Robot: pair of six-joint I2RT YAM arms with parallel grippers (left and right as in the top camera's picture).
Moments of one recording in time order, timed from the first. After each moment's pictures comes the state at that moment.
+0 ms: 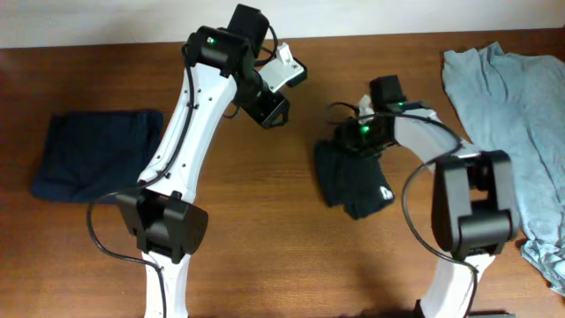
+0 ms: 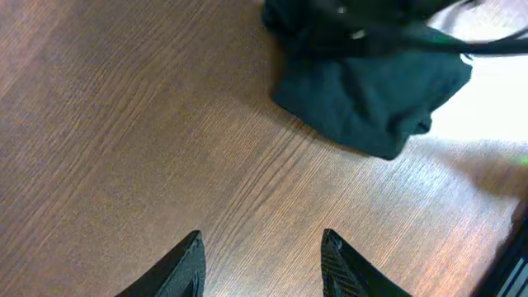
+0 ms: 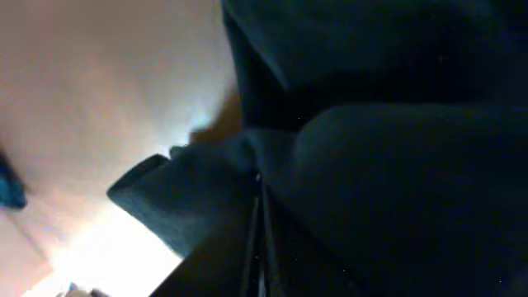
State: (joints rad) left arm -0.39 2.21 2.37 -1.48 0.34 0.47; right arm 0.10 2.04 1.38 -0.66 -0.47 0.42
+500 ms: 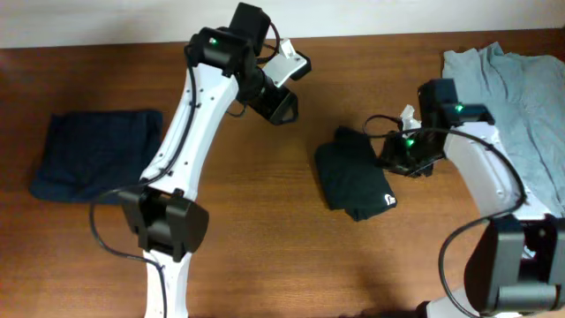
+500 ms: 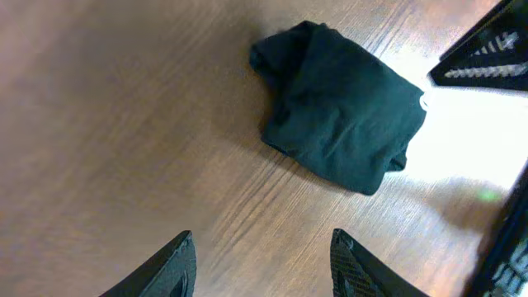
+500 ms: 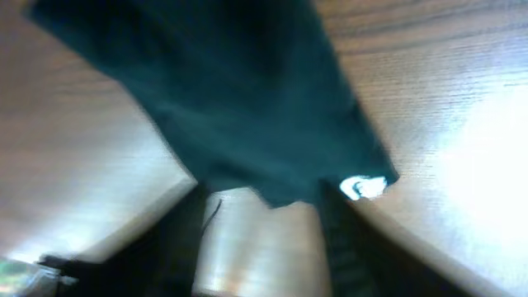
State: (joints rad) left arm -0.39 2.22 2.36 -1.40 0.43 0.40; right arm -0.02 1.72 1.31 -1.03 -0.33 0.25
